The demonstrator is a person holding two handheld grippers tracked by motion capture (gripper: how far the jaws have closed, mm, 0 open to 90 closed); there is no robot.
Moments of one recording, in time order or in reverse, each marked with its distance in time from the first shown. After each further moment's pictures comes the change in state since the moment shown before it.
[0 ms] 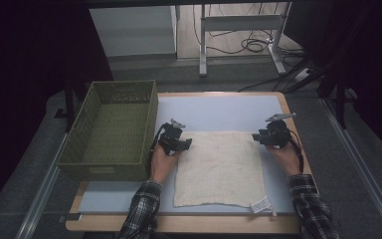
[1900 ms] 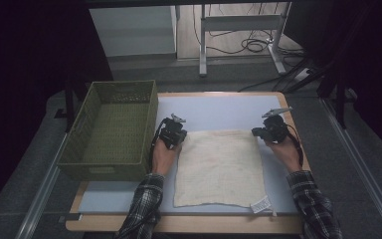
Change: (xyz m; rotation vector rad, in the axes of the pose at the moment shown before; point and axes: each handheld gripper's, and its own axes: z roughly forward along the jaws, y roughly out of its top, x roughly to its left) left arm 0.004 0.011 0.005 0.002 0.049 0.032; right arm 0.004 0.019 -0.002 0.024 0.046 -0.058
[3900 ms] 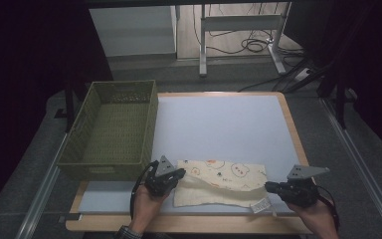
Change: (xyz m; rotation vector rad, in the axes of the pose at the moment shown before) left arm -0.065 -0.104 -0.112 -0.144 -0.205 0.134; right arm 0.106 -0.118 -0.123 -0.062 0.194 -0.048
